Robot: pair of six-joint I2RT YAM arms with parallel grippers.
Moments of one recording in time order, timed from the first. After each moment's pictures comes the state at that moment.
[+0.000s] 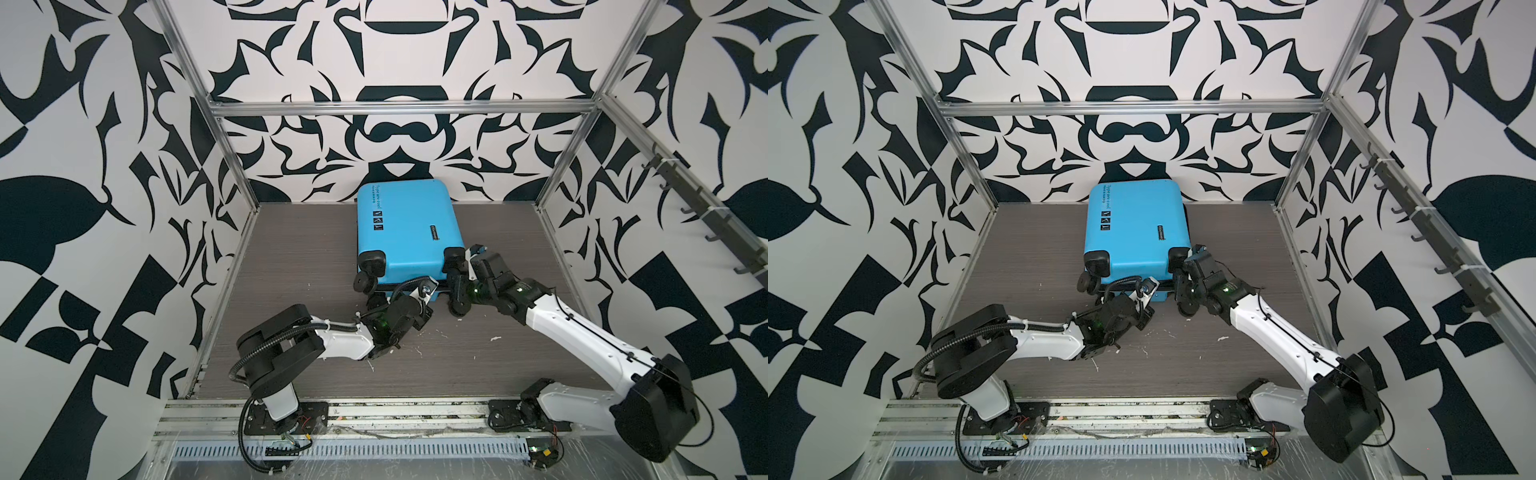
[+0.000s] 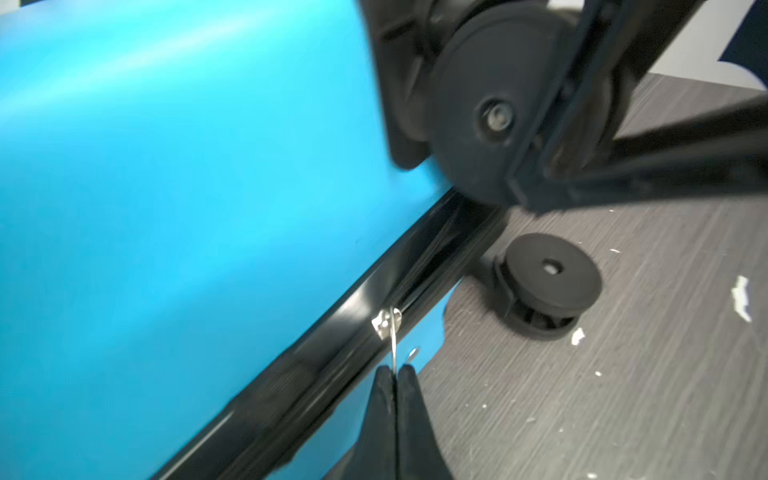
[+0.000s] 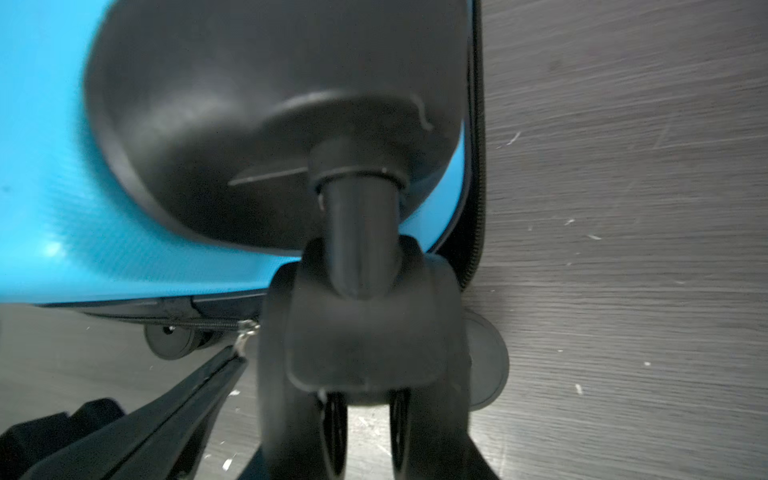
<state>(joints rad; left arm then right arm) -1.09 1.69 0.73 0.58 -0.36 0.02 0.53 1.21 0.87 -0.53 -0.01 0.60</state>
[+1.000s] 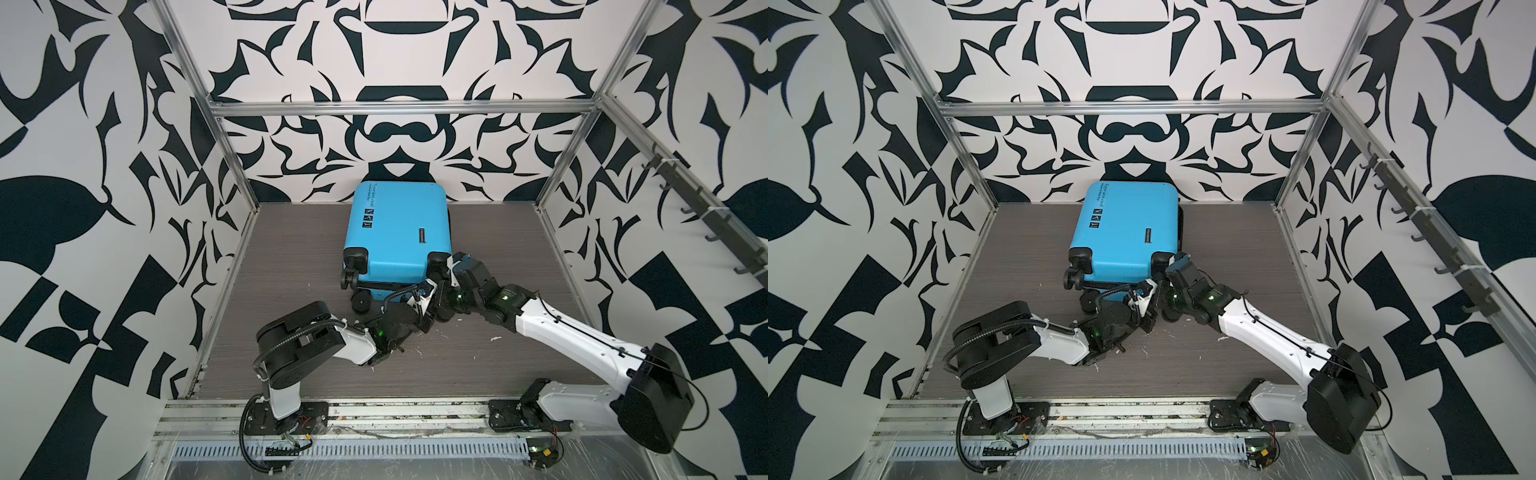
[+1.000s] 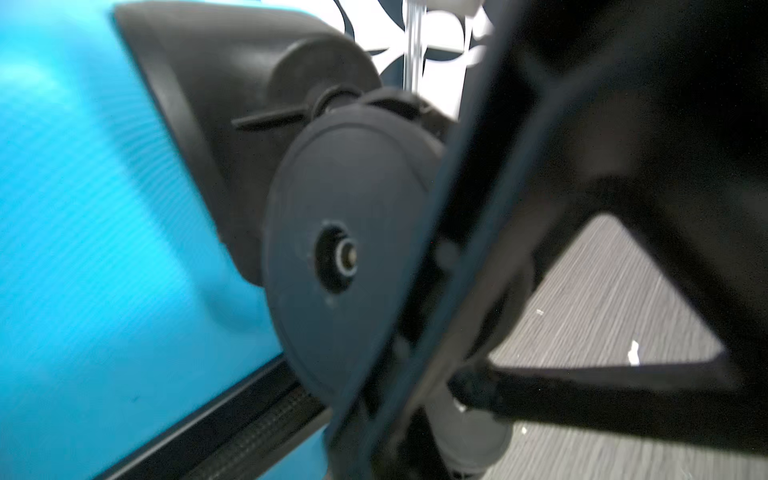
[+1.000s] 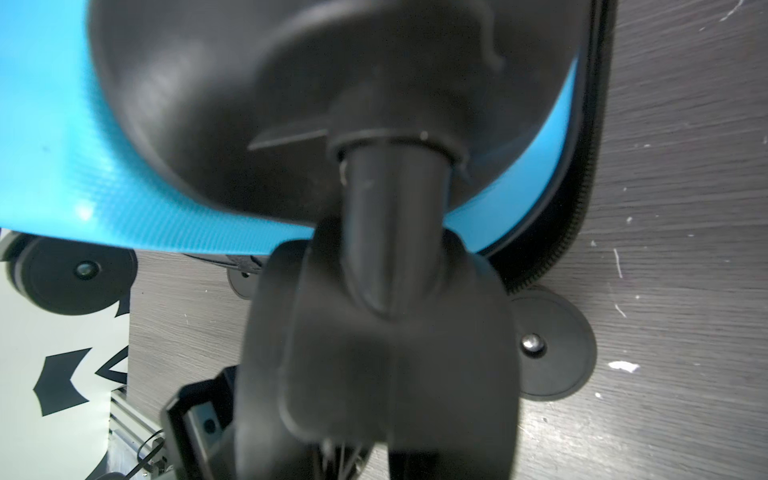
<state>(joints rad) -1.10 1.82 0.66 1.00 -0.29 -0.10 0.69 1.24 0.86 -0.42 -0.09 0.85</state>
